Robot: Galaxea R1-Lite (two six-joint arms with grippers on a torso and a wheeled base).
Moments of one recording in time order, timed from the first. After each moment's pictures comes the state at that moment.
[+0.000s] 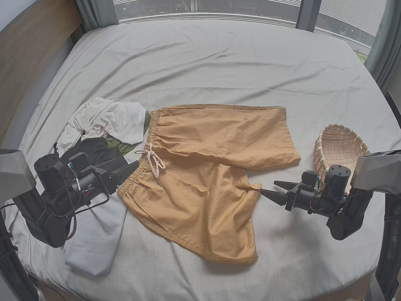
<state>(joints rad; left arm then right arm) -0.10 2.03 -0.44 -1.55 -0.52 -0.31 0.19 2.32 -0.58 -1.54 0.64 0.25</state>
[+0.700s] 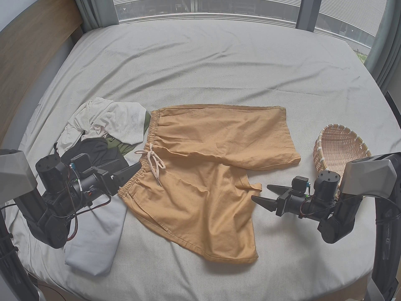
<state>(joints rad) -0.11 2.03 -0.44 -1.55 -0.52 -0.31 0.23 2.40 -0.64 -1.54 0.59 0.18</state>
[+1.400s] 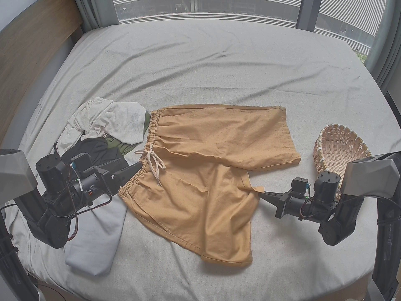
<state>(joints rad) -0.12 2.03 -0.45 -1.55 -0.52 -0.31 0.25 2.35 -0.57 -1.54 0.59 0.19</state>
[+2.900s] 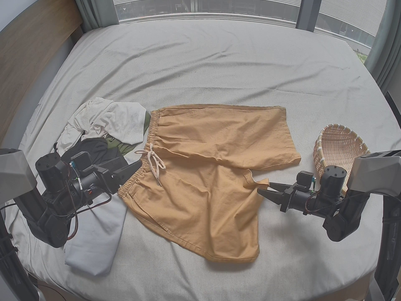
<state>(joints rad) -0.12 2.02 -0.45 -1.55 -0.52 -0.32 0.22 2.32 -0.59 -1.54 0.63 0.24</state>
